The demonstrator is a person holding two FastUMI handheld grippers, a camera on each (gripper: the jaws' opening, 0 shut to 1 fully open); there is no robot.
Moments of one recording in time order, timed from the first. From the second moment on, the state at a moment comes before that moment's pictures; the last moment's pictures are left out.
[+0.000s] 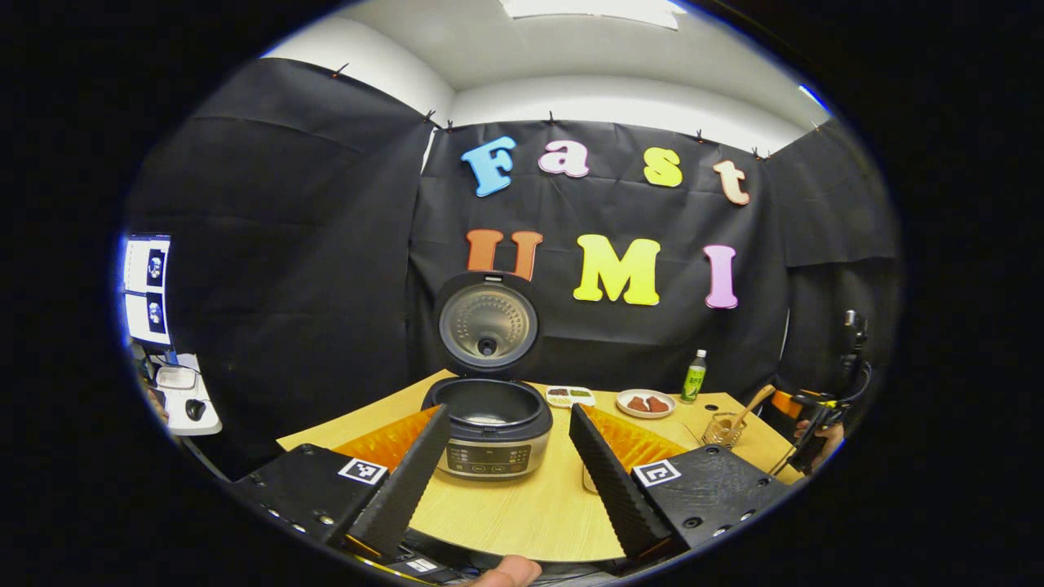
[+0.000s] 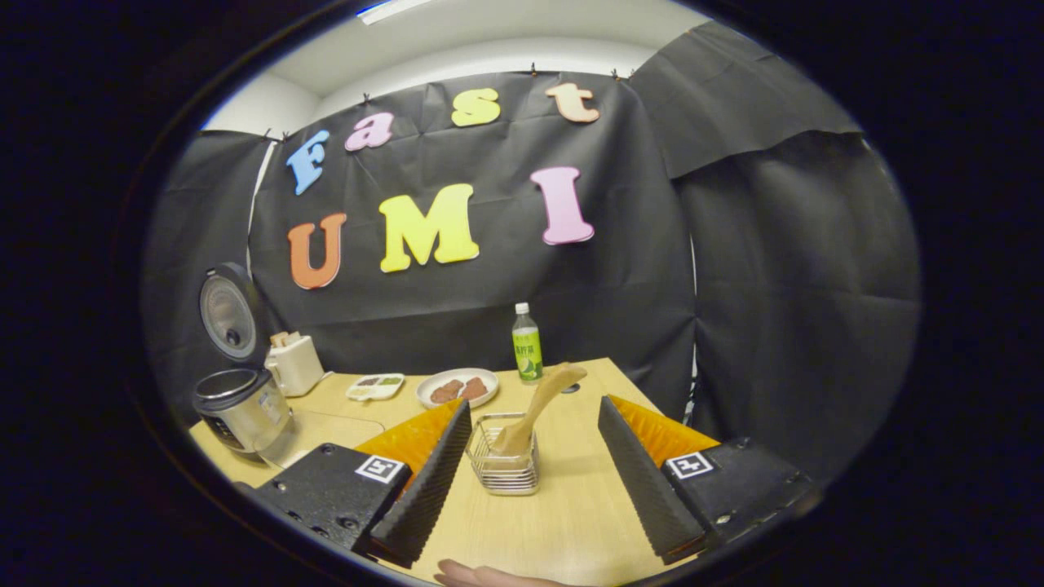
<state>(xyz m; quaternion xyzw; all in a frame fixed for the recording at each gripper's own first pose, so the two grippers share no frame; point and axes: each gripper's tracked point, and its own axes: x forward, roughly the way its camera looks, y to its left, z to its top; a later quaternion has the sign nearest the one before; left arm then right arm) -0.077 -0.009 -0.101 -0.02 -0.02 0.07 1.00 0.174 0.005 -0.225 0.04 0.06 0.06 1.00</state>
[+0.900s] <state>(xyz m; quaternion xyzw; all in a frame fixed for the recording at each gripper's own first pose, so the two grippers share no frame) -0.069 -0.033 -0.110 0.02 -0.02 0.04 1.00 0.304 0.033 -0.270 0.03 0.11 0.10 0.99</state>
